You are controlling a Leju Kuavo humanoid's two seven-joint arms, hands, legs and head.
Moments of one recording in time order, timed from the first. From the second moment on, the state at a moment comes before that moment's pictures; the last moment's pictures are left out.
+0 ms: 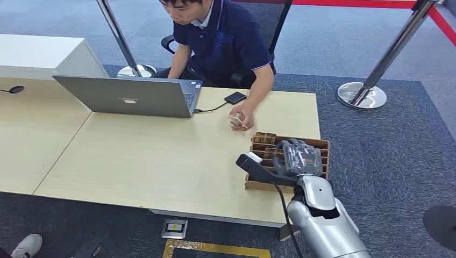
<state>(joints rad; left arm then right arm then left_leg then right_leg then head) -0.09 -0.17 1.19 -0.19 -1.21 -0.08 -0.16 -0.33 0.13 0.46 -0.85 1.35 -0.18 0.08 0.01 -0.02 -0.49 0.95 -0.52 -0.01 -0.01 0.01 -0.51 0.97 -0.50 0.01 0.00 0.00</state>
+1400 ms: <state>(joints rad) -0.09 -0.17 1.19 -0.19 -1.21 -0.09 -0.18 -0.27 0.08 0.49 -1.34 1.29 -0.21 -0.09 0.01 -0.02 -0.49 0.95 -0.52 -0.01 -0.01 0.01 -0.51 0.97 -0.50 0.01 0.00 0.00</state>
